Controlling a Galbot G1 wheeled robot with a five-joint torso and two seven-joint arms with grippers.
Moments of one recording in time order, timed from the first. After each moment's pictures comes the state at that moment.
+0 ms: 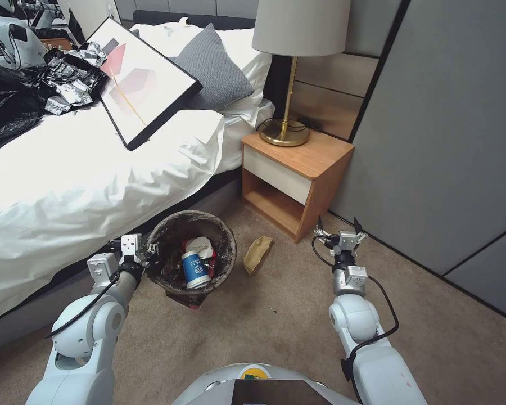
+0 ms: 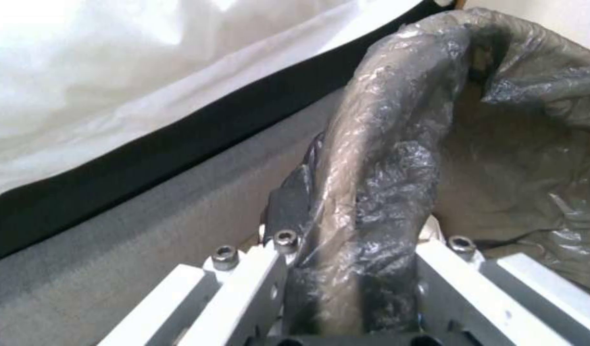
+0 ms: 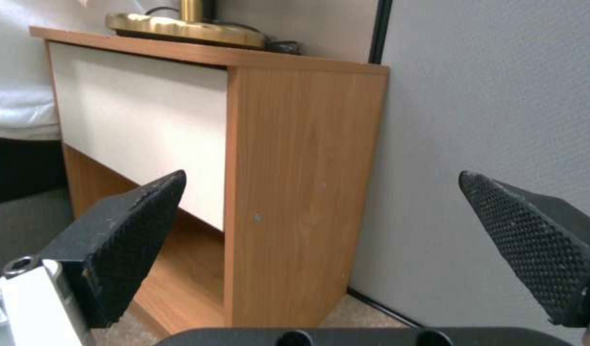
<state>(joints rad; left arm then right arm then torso) 1.47 -1.39 -0.77 -2.25 -0.39 0.71 0.01 -1.36 1.39 0.48 1.88 0.03 0.10 0.28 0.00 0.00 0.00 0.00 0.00</state>
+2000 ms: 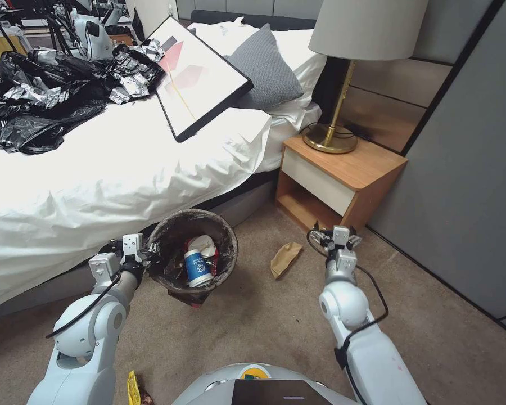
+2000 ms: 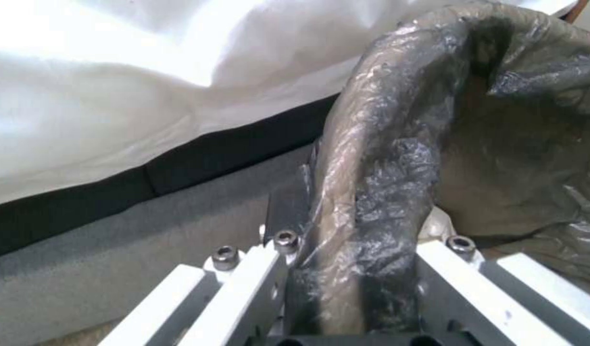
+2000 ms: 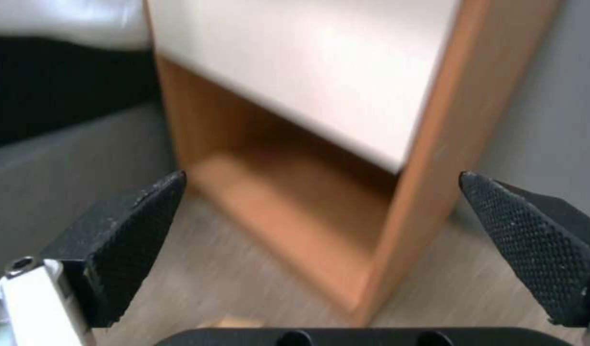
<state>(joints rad) 1.47 -1.39 -0.77 -2.24 -0.38 0.70 0.02 -1.22 1.36 0.39 1.89 0.25 -0.34 0.47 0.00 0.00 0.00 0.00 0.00</state>
